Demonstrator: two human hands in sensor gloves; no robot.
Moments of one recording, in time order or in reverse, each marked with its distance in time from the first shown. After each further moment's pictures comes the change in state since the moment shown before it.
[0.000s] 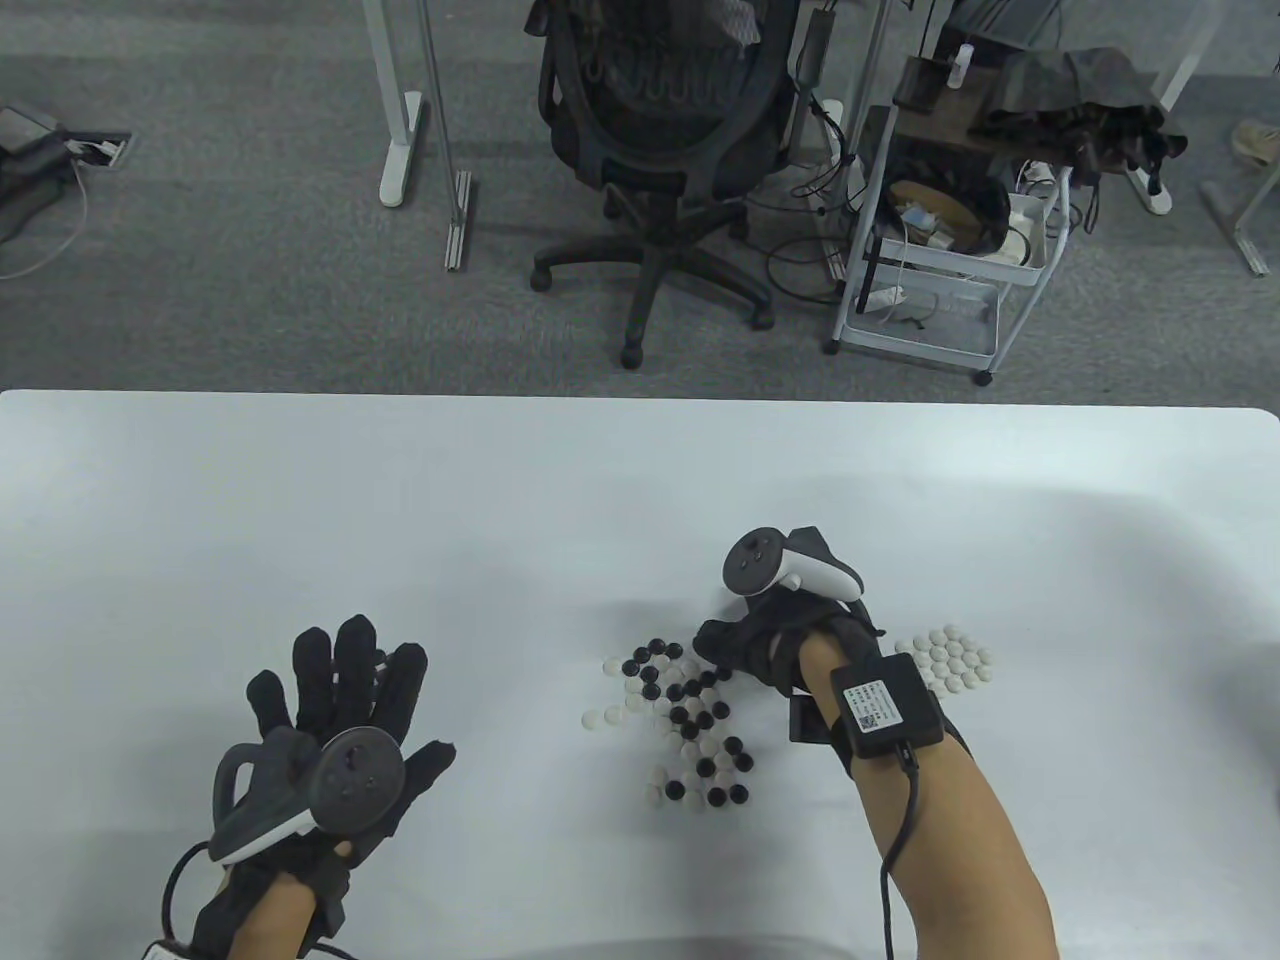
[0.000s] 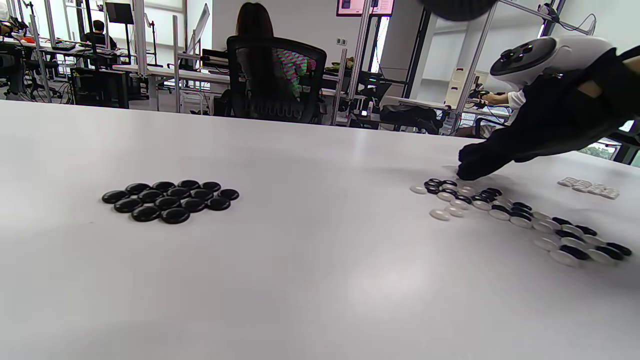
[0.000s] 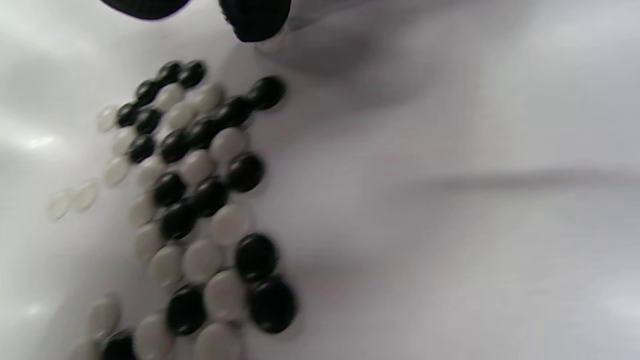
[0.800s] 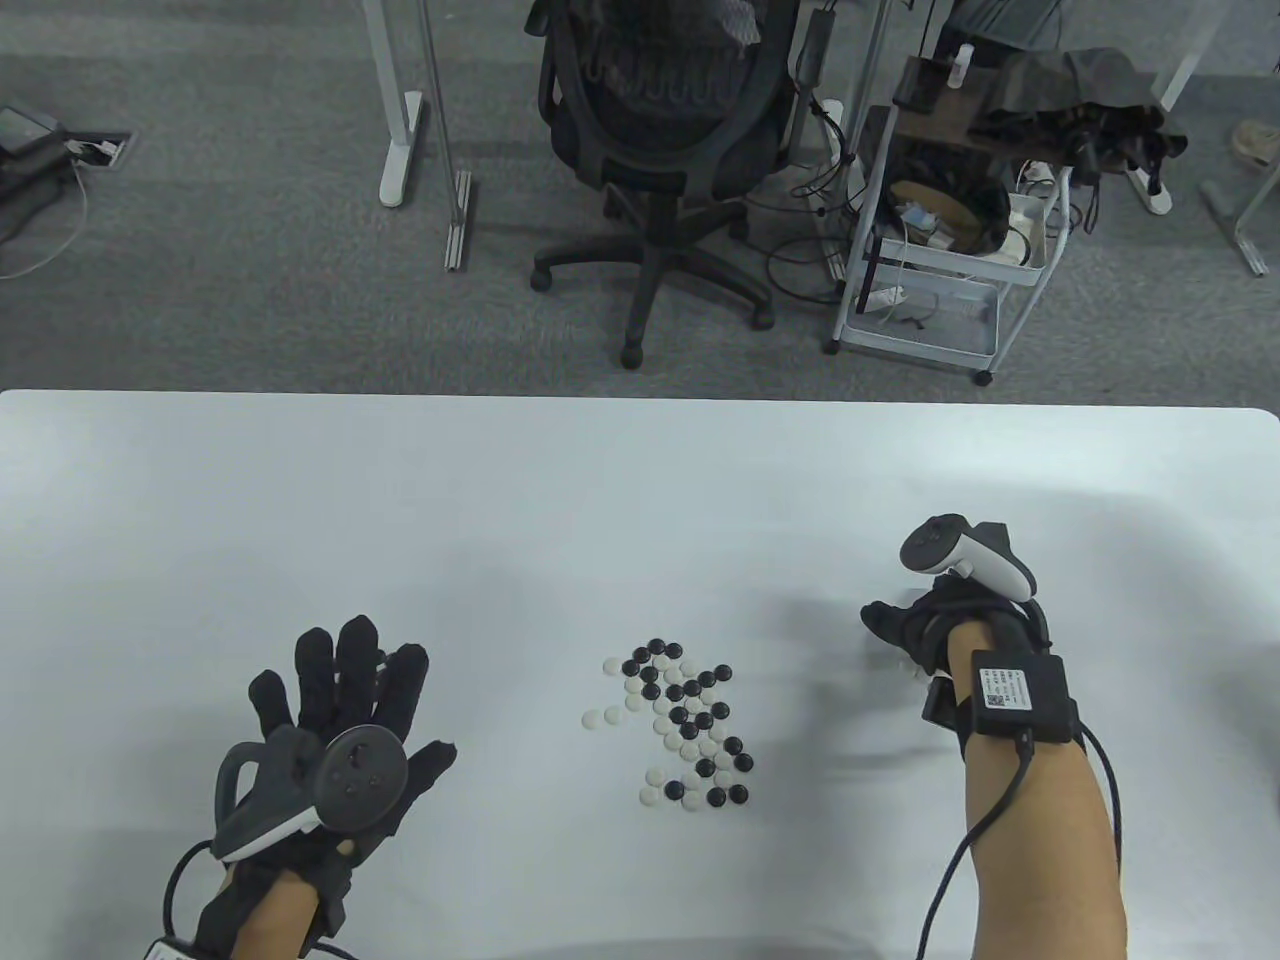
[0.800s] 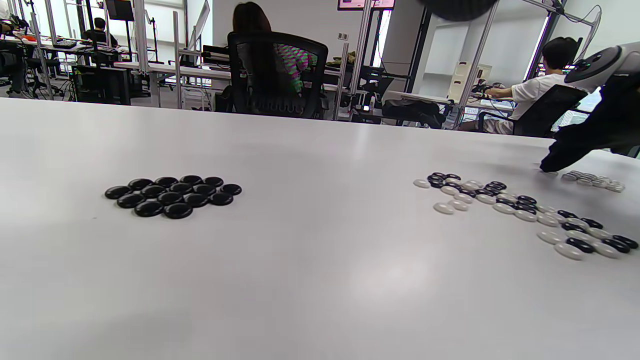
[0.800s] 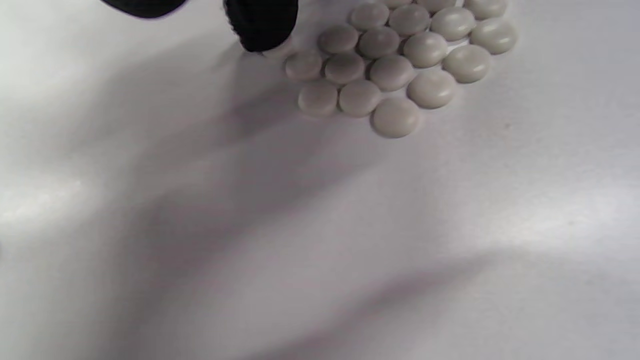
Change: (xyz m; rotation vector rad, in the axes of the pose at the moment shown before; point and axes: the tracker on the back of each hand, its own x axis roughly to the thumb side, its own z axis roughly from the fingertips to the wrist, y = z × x) left_hand -0.002 -0.002 -0.002 -0.011 0.007 -0.006; right_hand -0.135 -0.025 0.042 -0.086 0.303 -0.200
